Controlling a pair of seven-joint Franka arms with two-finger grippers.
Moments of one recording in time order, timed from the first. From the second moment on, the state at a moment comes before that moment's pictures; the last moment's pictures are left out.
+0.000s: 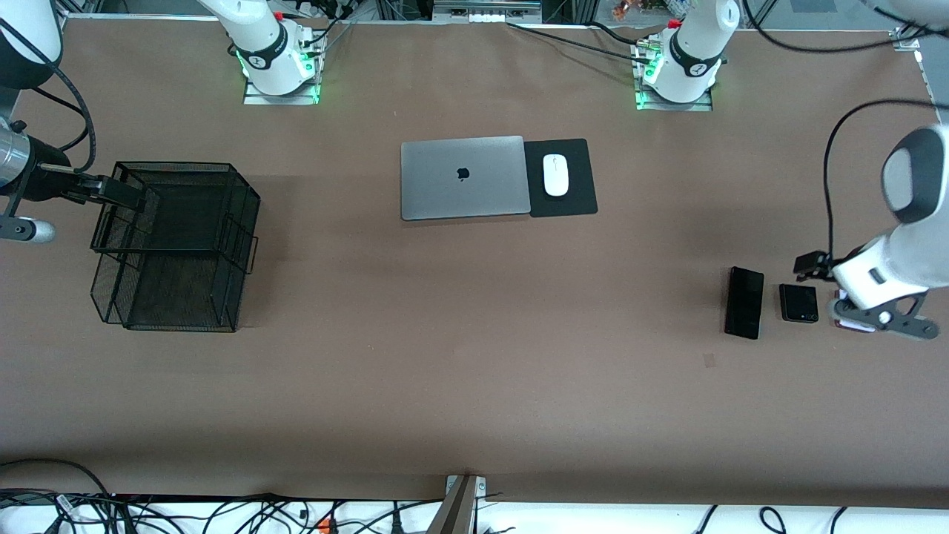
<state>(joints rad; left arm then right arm) 0.09 0.42 -0.03 -1.53 0.17 1.83 0.32 0.00 0.11 -0.04 -1.60 0.00 1.58 0.10</state>
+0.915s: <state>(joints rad) 0.17 0.58 -0.04 -1.70 -0.03 2.26 0.50 0.00 0.11 -0.04 -1.60 0.00 1.58 0.09</state>
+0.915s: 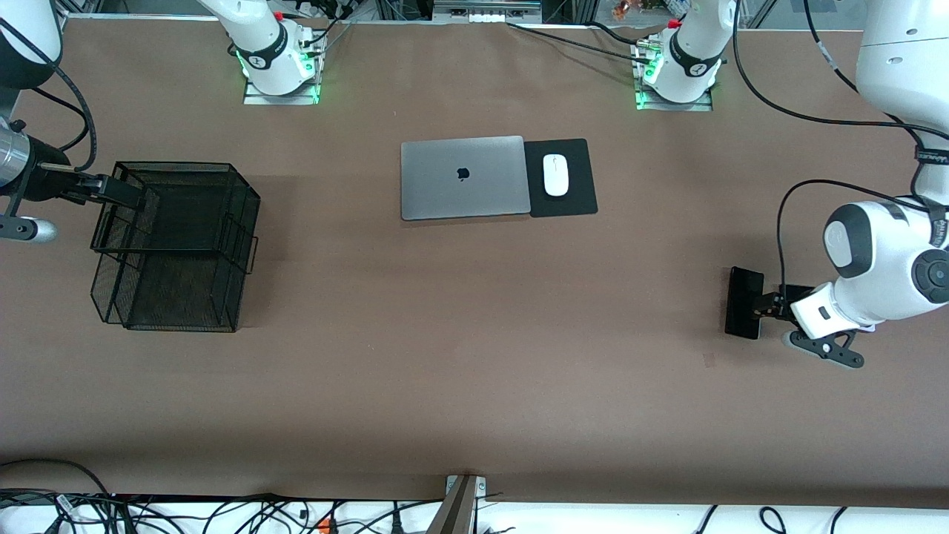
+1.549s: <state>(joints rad) 0.19 0.52 -0.04 -1.95 -0.05 2.50 0.34 0.00 0.11 -0.04 -1.60 0.01 1.59 0.08</state>
